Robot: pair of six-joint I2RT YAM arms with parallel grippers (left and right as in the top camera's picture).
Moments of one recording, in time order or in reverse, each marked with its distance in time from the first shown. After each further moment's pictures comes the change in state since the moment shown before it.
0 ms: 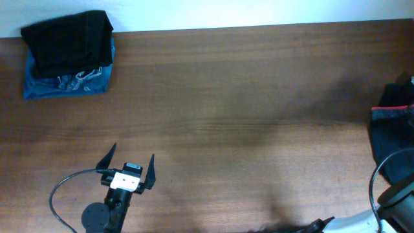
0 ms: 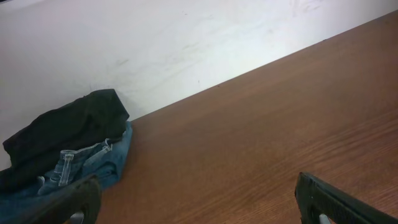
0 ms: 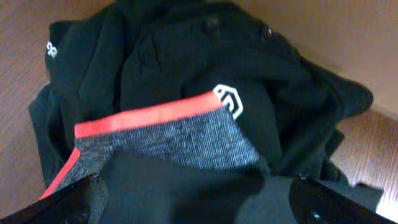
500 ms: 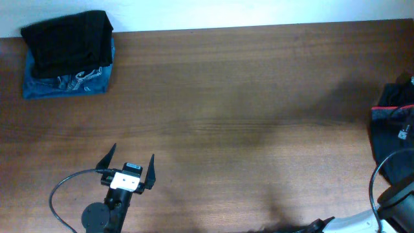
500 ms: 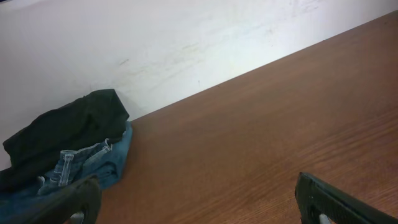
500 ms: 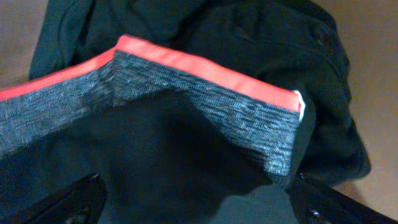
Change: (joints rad) left arm 0.000 0.000 0.000 0.000 0.000 0.000; right arm 0.000 0.000 0.002 -0.092 -0.076 -0.585
